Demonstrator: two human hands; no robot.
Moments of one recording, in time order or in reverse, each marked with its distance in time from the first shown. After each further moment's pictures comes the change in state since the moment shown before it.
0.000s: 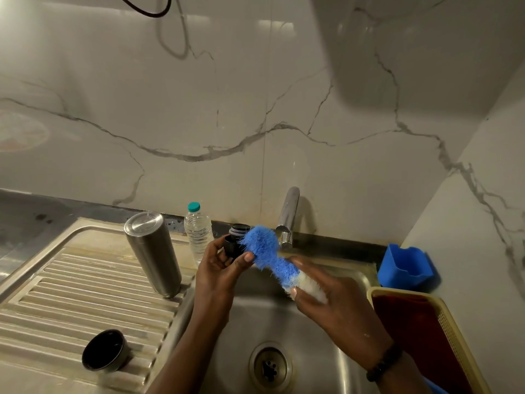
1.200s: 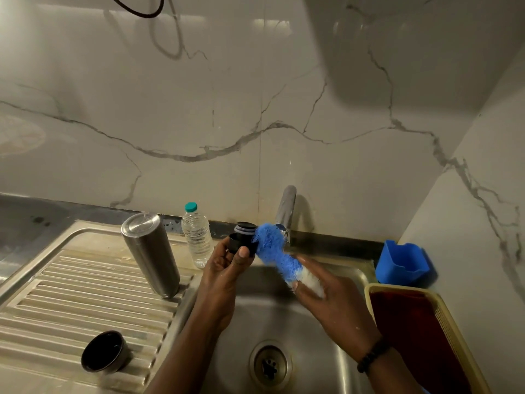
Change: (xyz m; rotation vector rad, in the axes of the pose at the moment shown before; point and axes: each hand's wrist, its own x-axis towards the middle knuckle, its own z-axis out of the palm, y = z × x) left_hand -0.005 0.010 0.006 -0.062 -0.141 -0.109; right_hand 0.000 0.006 0.008 0.072 0.093 0.092
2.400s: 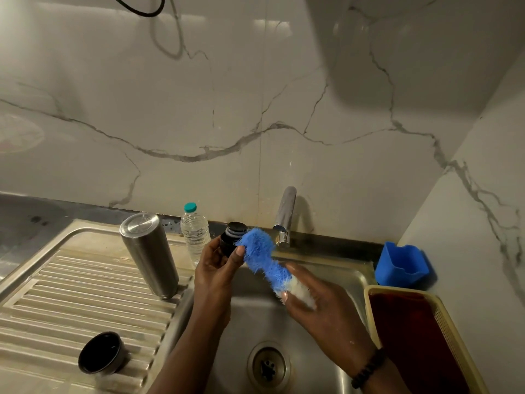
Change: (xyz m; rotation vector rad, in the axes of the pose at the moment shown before) left_hand 0.007 -0.013 -0.005 0.012 0.199 0.041; right_hand -0.007 -0.009 0.008 0.041 -0.085 0.051
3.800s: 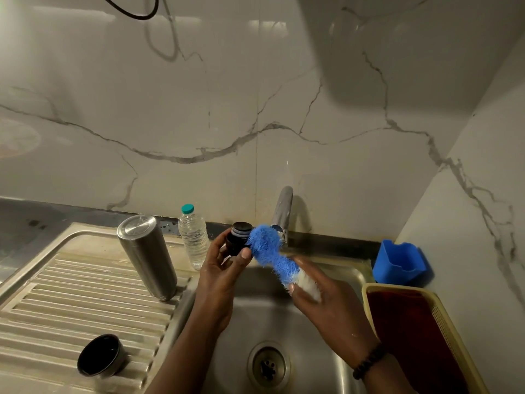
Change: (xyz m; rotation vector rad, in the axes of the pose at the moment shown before) left_hand 0.000 0.003 0.005 -0.022 -0.111 -0.017; right_hand 0.002 0.006 -0.008 -0.046 0.092 -0.015
